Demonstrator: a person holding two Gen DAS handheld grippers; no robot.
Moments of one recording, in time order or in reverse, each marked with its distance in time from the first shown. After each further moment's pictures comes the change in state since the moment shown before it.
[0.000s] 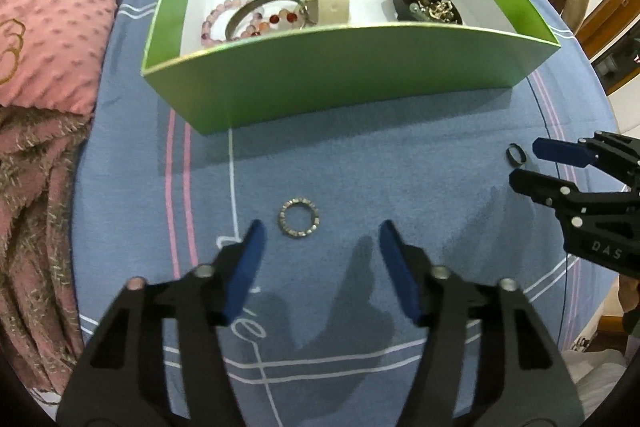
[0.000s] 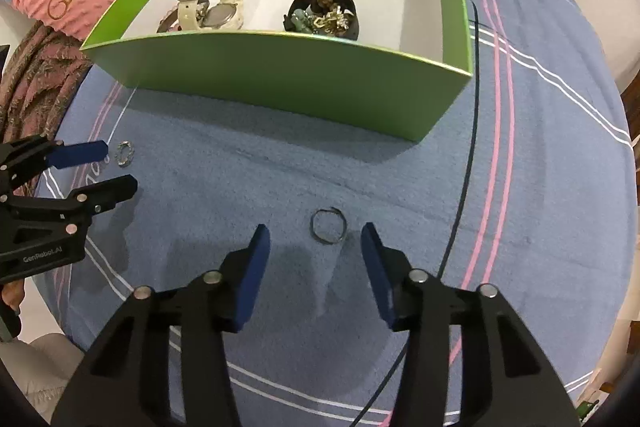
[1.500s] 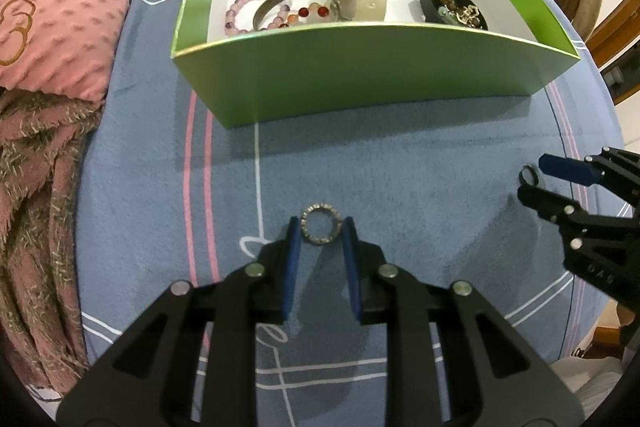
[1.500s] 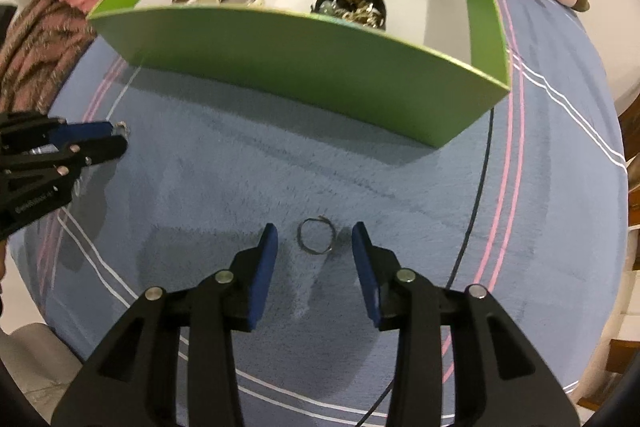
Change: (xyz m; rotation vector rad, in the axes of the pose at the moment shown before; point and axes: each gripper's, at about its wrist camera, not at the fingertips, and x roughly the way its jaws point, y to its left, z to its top) left arm 0.004 0.018 -0.010 -0.036 -0.006 0.017; right arm 0.006 0.017 0.005 -0.082 0.011 -0.058
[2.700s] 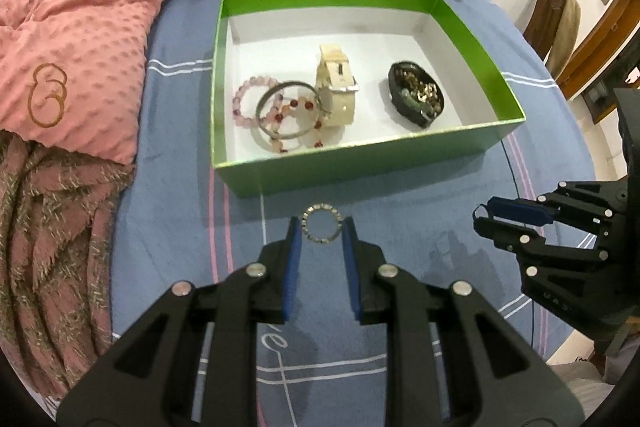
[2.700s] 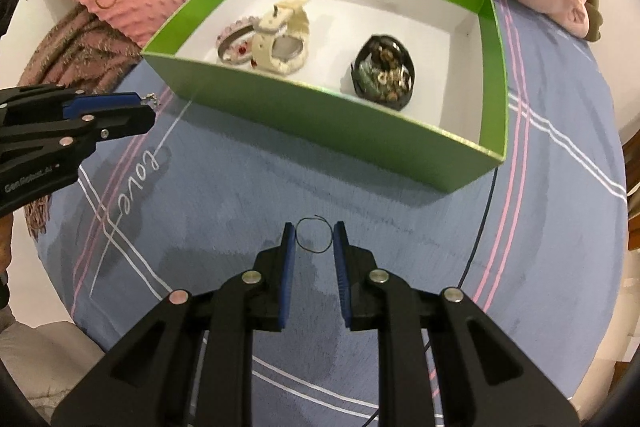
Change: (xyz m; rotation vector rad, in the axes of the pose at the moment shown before) left arm -0.065 0.002 0.015 0.016 -0.141 -0.040; right arm -0.042 0.013 0.006 -0.031 -0.072 0.076
